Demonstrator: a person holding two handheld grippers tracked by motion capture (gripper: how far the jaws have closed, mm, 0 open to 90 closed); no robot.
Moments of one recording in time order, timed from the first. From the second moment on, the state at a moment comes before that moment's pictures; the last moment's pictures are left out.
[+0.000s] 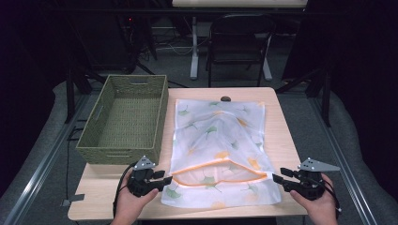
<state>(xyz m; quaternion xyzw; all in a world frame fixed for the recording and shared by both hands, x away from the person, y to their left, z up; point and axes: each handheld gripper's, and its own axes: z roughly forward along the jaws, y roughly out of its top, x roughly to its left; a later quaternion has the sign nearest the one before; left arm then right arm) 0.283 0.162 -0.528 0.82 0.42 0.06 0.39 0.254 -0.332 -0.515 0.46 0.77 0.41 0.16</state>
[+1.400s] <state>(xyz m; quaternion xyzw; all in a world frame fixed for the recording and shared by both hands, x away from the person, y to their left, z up) 0.327 0.107 -0.522 0.82 0.39 0.01 0.41 0.303 -0.231 -0.534 0.33 0.86 0.34 0.17</state>
